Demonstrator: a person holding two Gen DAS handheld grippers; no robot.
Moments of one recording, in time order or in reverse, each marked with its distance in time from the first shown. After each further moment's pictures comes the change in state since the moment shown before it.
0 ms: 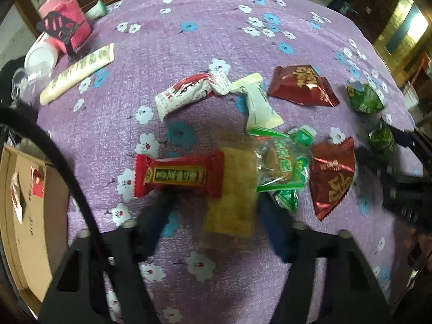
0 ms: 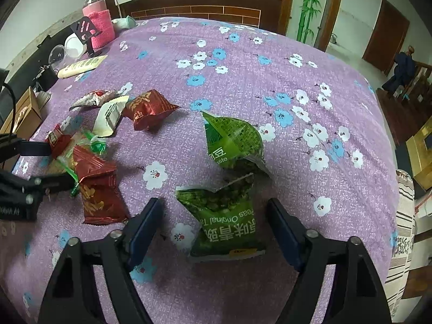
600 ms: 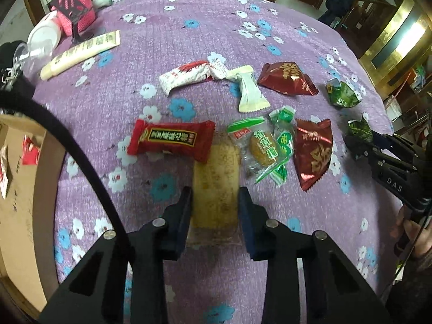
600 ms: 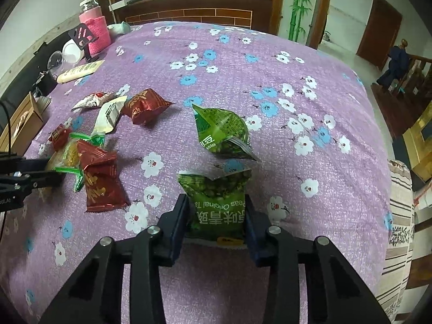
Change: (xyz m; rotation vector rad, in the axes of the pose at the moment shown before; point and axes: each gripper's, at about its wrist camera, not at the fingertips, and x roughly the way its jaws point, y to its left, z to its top) left arm -0.023 0.022 -0.048 -0.063 -0.040 -0.132; right arm -0.013 -0.008 -0.013 0.053 -0.012 -0.010
